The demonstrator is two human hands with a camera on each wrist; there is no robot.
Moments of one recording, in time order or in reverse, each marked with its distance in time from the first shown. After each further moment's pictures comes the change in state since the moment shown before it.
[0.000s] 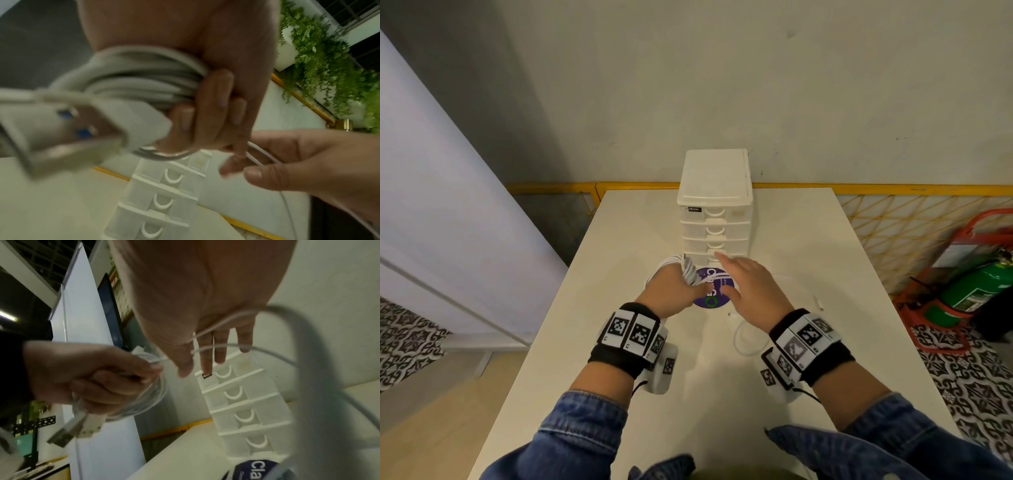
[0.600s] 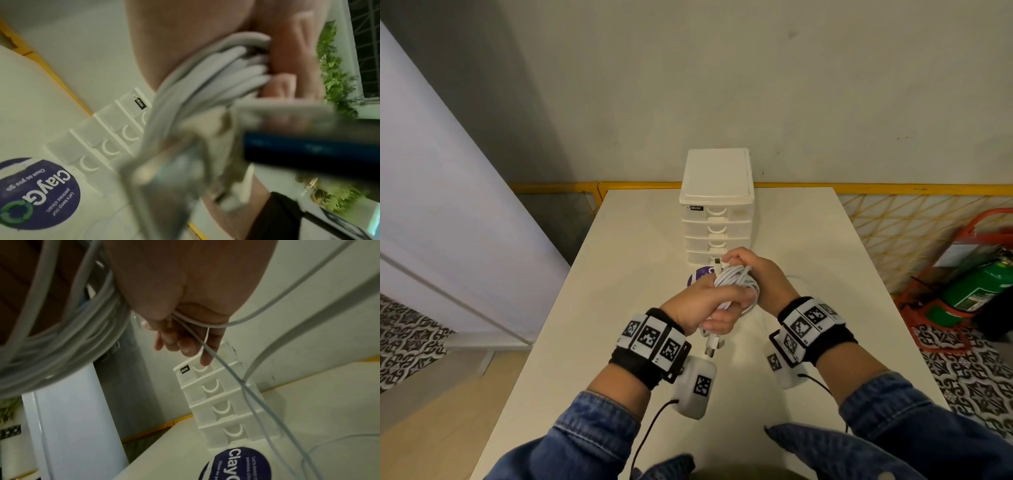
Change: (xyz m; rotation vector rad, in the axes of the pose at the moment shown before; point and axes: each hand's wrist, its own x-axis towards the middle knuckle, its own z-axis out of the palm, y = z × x) left_hand -0.034 0.042 0.021 -0.687 -0.586 0.062; right_hand 0.004 0.012 -0.007 0.441 0.029 0.028
